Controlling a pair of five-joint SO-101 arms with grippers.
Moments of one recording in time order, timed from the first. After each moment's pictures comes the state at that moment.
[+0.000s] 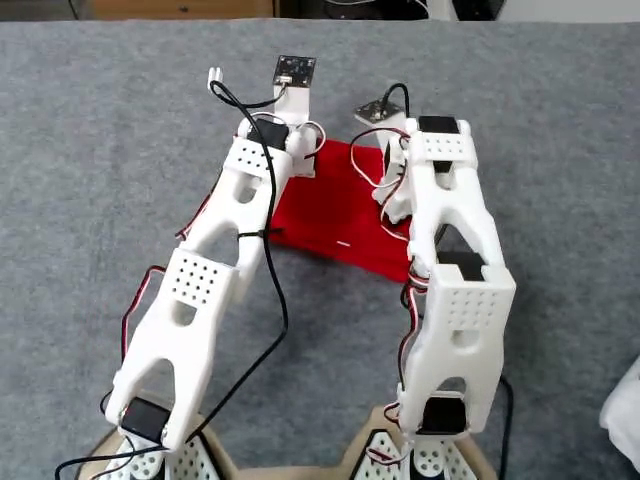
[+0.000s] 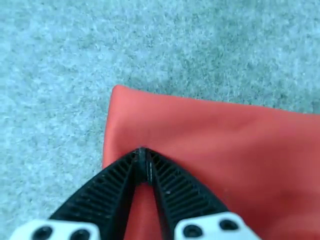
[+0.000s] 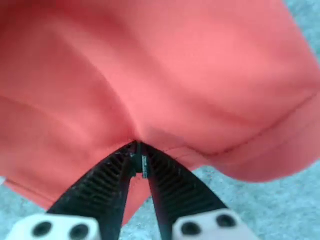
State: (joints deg) left arm 16.4 68.6 -70.5 69.3 2.0; right arm -2.0 36.9 -16.8 78.7 21.5
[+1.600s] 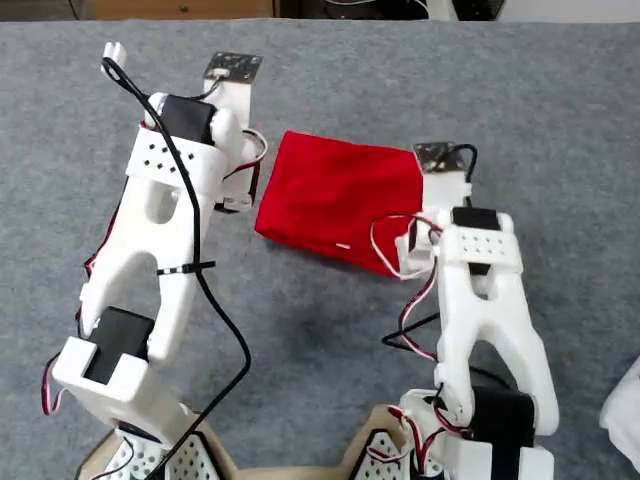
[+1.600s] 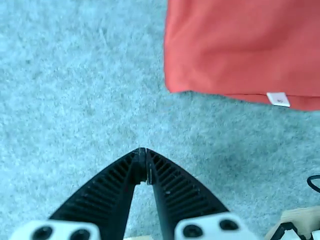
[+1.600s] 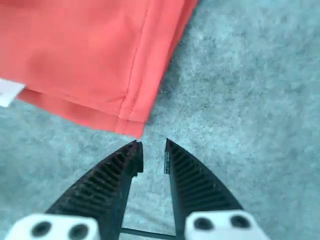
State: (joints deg) left arm 12.0 6.3 -20.3 100.4 -2.2; right arm 2.0 -15.8 43.6 61.1 -2.5
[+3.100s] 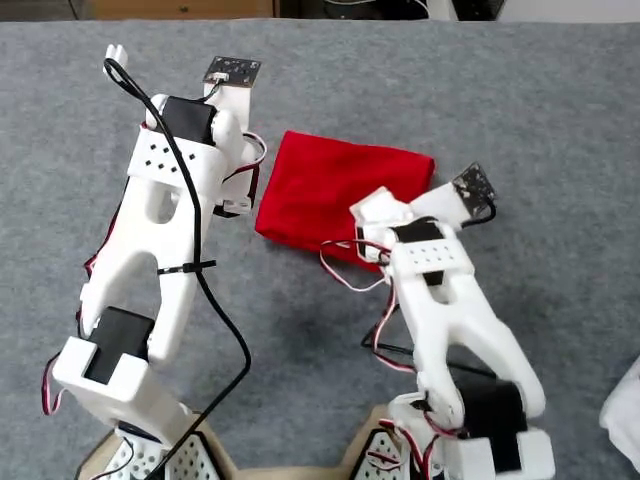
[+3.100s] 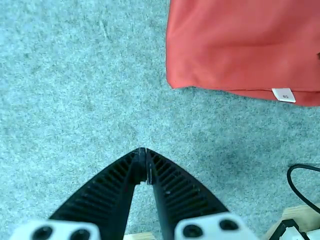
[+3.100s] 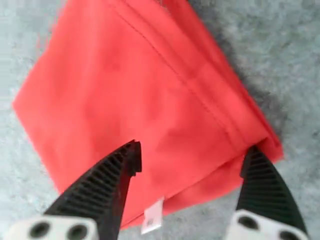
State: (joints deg) left arm 12.0 6.3 -19.6 100.4 -2.2; right arm -11.3 -12.1 49.9 32.8 -75.5
